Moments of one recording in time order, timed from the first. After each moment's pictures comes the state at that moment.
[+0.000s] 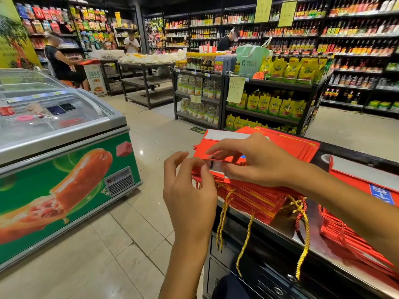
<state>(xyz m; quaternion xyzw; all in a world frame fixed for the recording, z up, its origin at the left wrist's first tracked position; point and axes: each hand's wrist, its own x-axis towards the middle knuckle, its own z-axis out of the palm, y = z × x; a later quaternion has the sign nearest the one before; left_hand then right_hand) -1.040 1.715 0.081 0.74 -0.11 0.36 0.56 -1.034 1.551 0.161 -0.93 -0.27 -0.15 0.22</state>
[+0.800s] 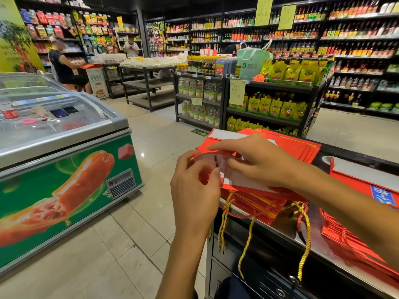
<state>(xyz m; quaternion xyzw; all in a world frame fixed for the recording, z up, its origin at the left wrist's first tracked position) -1.034 1.719 0.091 0.77 -0.15 0.23 0.58 -1.027 1.550 0.159 -0.93 -0.28 -0.19 0.12</state>
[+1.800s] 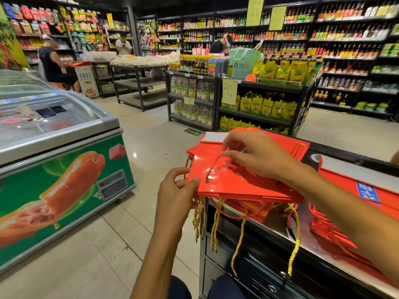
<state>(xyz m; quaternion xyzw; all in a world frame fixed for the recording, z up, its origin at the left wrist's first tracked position) -1.017 1.738 0.073 0.69 -0.04 -0.03 0.72 -1.013 1.520 0.144 -0.94 -0.15 -0.19 0.22</state>
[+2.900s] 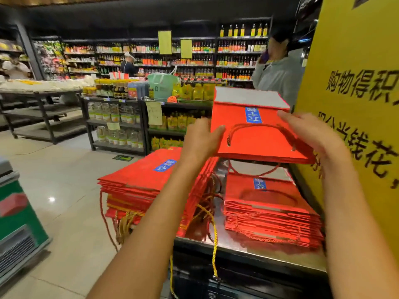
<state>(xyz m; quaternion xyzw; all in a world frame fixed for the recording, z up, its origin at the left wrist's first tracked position) -1.009 1.500 0.196 0.79 -0.39 0.08 0.46 -1.191 1.344 0.241 -0.83 0.39 -0.30 0.25</state>
